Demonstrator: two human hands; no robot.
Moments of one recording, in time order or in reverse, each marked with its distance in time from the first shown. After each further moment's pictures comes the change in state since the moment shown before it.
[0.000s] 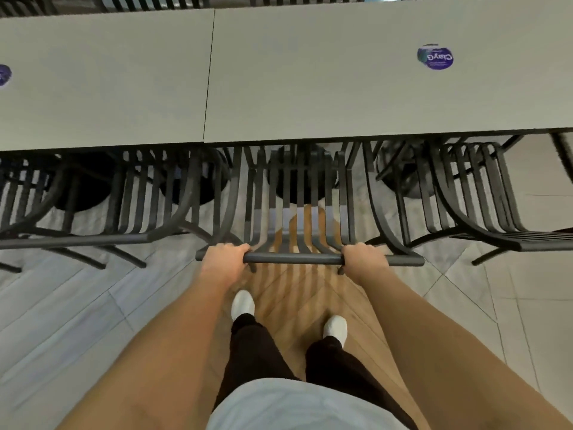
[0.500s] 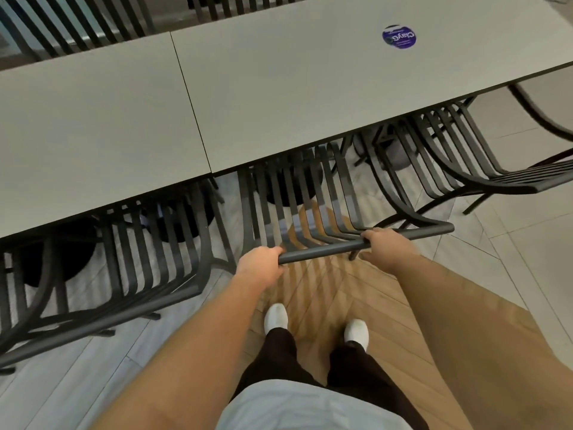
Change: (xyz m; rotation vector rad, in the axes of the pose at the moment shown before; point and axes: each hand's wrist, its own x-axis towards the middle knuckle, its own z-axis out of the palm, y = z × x) left_hand 0.053 -0.077 -0.035 -0.096 -0.087 0.312; right_hand 0.000 -0.088 -0.025 0.265 0.067 0.220
